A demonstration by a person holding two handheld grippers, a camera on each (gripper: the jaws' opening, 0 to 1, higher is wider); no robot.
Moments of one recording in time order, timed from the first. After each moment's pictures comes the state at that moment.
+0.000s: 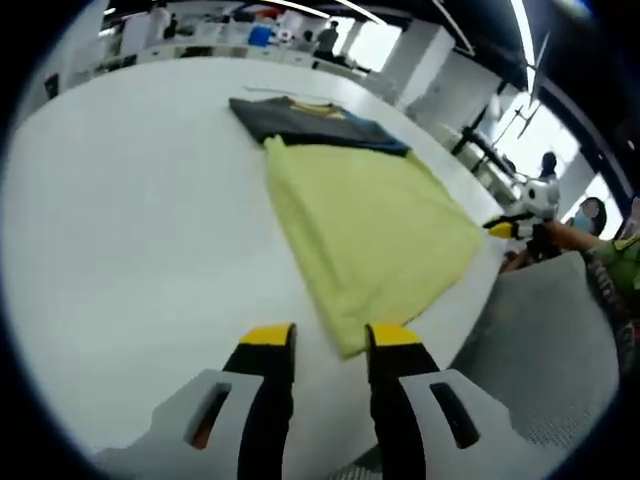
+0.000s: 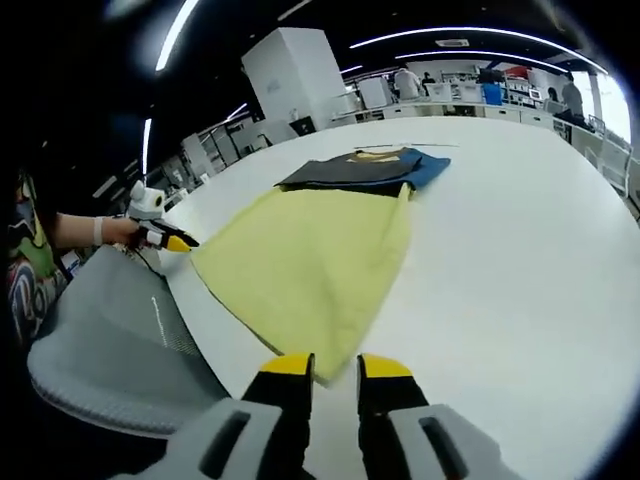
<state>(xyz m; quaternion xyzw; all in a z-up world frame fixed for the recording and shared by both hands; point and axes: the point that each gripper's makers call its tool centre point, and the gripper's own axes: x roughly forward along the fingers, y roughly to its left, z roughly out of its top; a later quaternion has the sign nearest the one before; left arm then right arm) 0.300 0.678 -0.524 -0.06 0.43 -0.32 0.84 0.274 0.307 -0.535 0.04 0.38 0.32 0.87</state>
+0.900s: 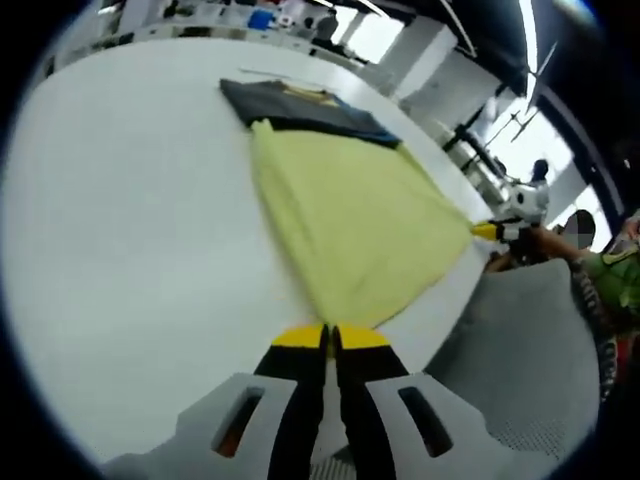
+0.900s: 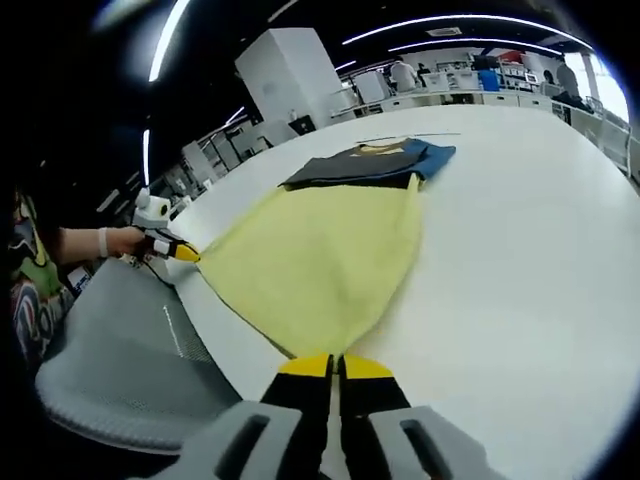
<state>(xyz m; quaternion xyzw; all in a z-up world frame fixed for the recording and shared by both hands) 0.292 0.672 -0.525 -0.09 0.46 -0.35 0.81 0.272 0.318 -0.527 0.08 0.39 0.33 0.86</state>
